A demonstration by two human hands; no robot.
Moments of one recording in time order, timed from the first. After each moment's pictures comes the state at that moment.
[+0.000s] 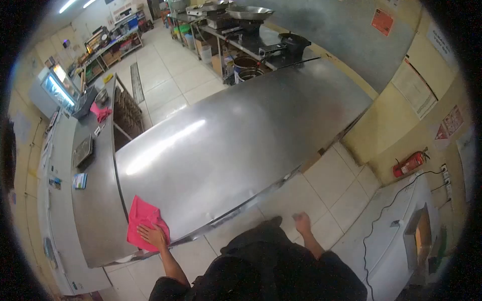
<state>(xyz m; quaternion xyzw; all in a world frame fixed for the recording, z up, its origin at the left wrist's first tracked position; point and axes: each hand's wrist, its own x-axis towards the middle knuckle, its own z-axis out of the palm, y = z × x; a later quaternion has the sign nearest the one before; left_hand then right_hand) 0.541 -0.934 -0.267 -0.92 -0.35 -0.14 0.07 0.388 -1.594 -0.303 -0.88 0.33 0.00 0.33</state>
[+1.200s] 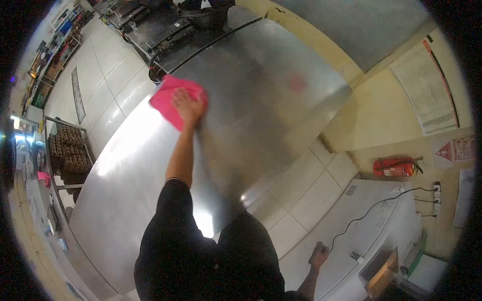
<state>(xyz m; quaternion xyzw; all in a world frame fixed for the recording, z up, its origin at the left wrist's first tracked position) 1.222 -1.987 -0.317 -0.96 0.09 -0.21 -0.17 0.394 -2.123 -0.253 -0.61 0.69 -0.13 0.35</state>
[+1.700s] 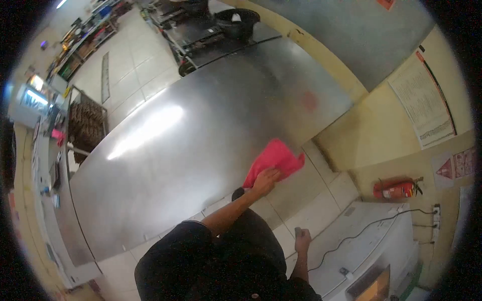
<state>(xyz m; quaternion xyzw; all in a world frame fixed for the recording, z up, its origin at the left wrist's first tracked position) 0.768 -2.040 -0.263 -0.81 0.49 0.15 -0.29 0.400 -2.165 -0.310 -0.77 0.50 -0.03 0.40</state>
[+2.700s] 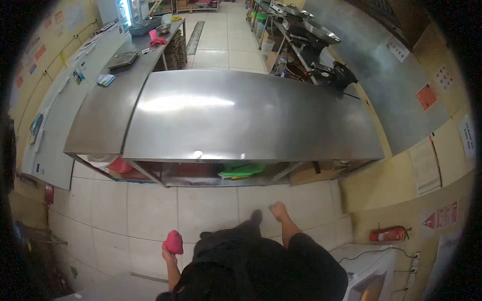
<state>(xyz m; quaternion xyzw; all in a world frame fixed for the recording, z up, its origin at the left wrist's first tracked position) 0.021 -1.173 -0.412 -0.29 -0.53 -0.22 -0.77 0.391 -1.683 -0.323 -0.95 0.01 0.23 0.20</state>
